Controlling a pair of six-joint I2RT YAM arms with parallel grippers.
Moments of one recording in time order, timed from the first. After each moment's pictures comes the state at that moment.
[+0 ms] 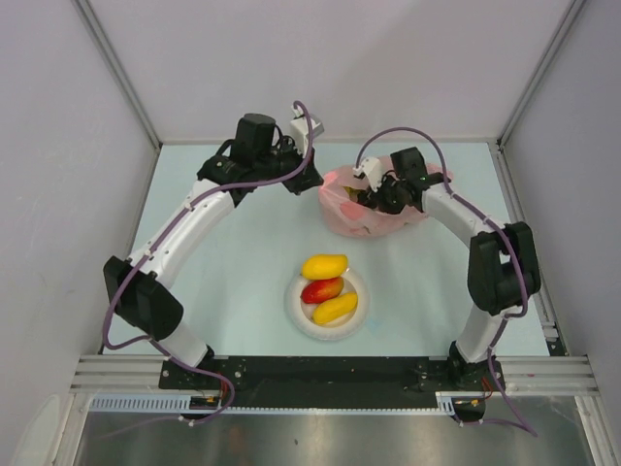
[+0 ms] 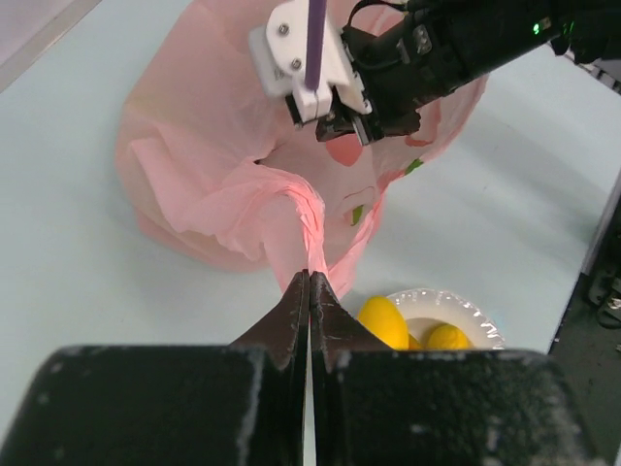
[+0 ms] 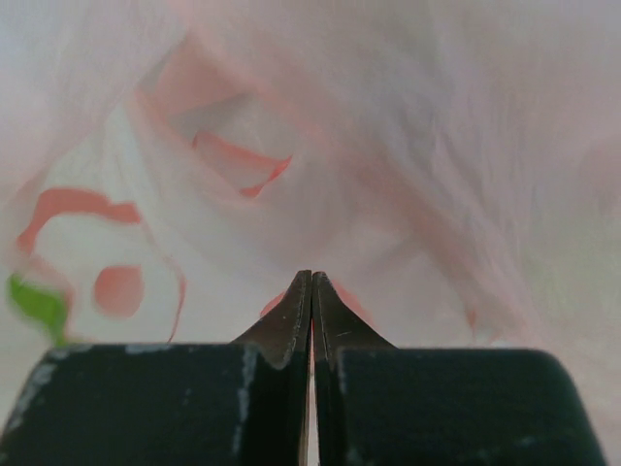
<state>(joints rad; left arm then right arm) -0.50 1.61 1.65 -0.56 0.53 0.10 0.32 1.76 1.37 -0.52 -0.28 -0.59</state>
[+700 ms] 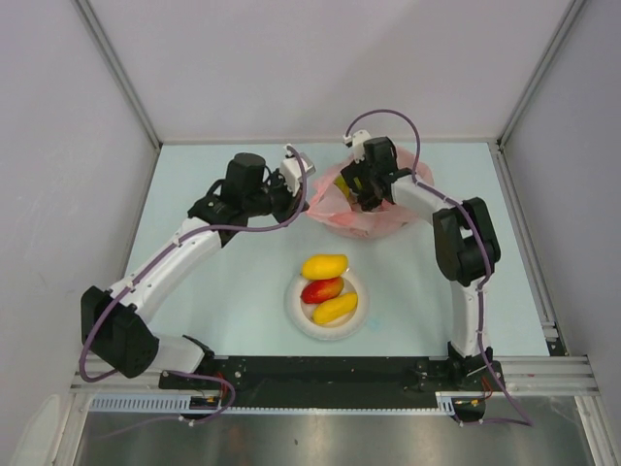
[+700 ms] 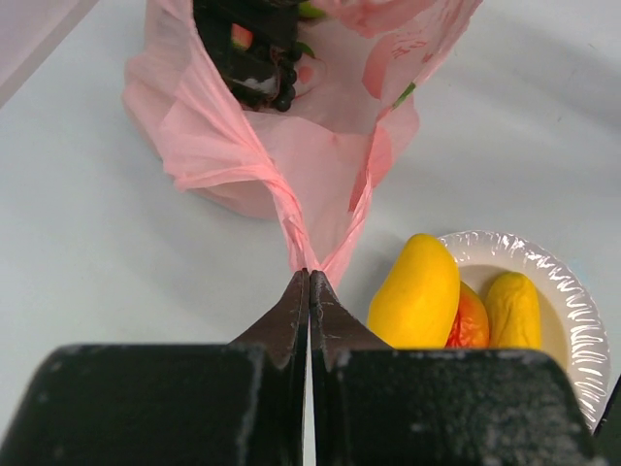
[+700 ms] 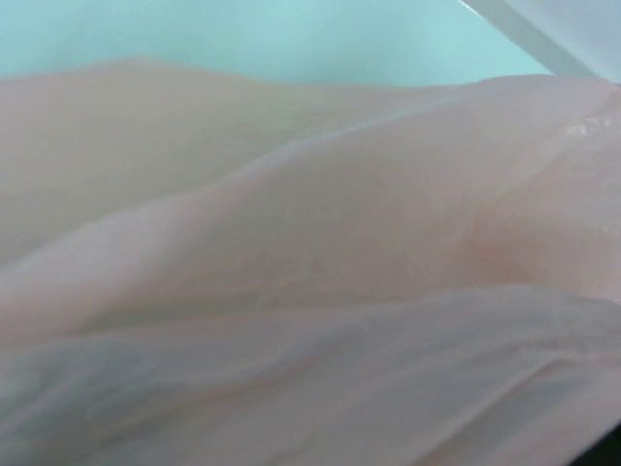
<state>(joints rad) -0.52 1.37 1.23 -0.37 0.40 0.24 0.40 2.09 1.57 -0.10 0.09 -0.27</state>
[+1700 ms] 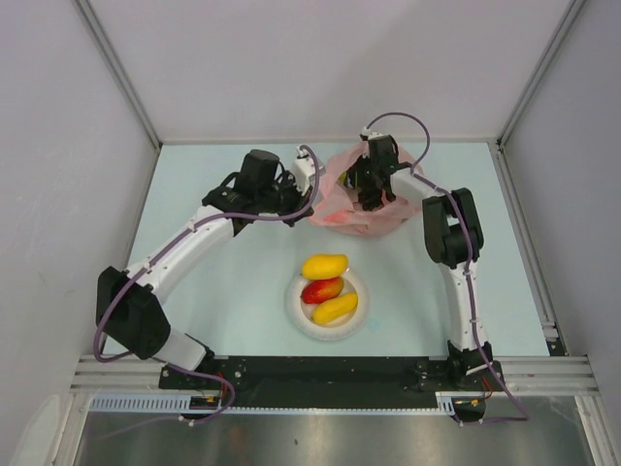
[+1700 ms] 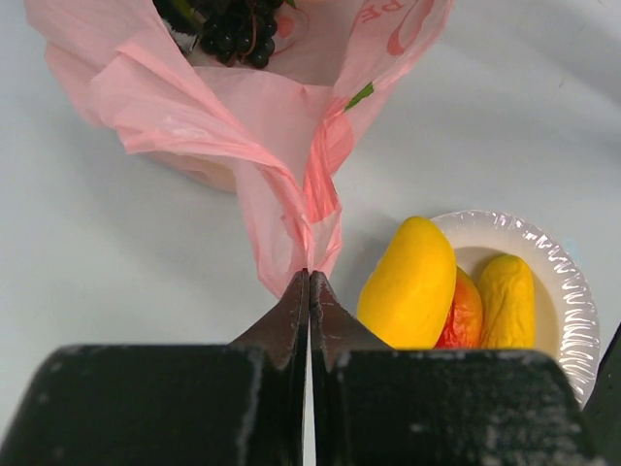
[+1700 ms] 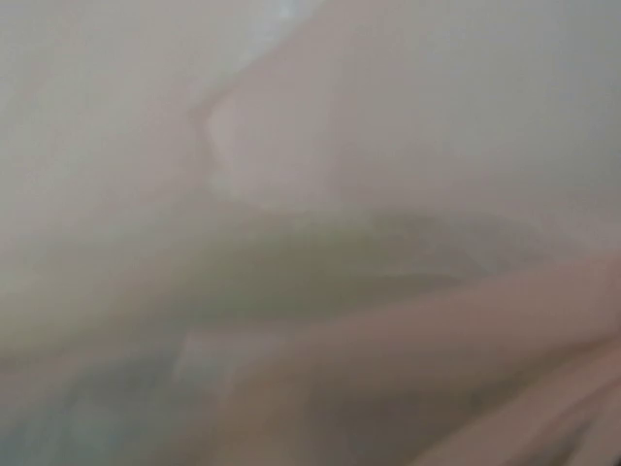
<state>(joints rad) -0.54 1.48 1.30 -0.46 0.41 0.24 0.33 2.35 1.82 -0.17 -0.11 0.24</state>
